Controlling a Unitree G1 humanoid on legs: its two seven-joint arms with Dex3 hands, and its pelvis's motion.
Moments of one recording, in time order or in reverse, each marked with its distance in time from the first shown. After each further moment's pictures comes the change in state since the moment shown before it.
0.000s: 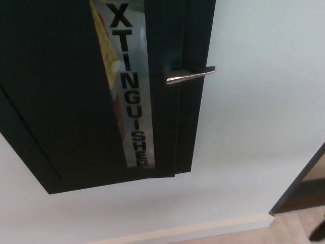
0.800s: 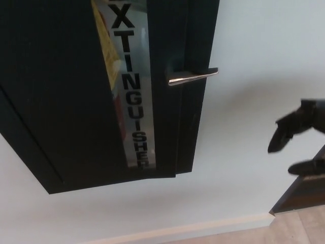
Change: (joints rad) left_arm -0.010 -0.002 0.006 0.001 -0.001 0.000 -0.003; right_arm -0.339 -0.166 0.040 -0.693 0.002 0.313 0.345
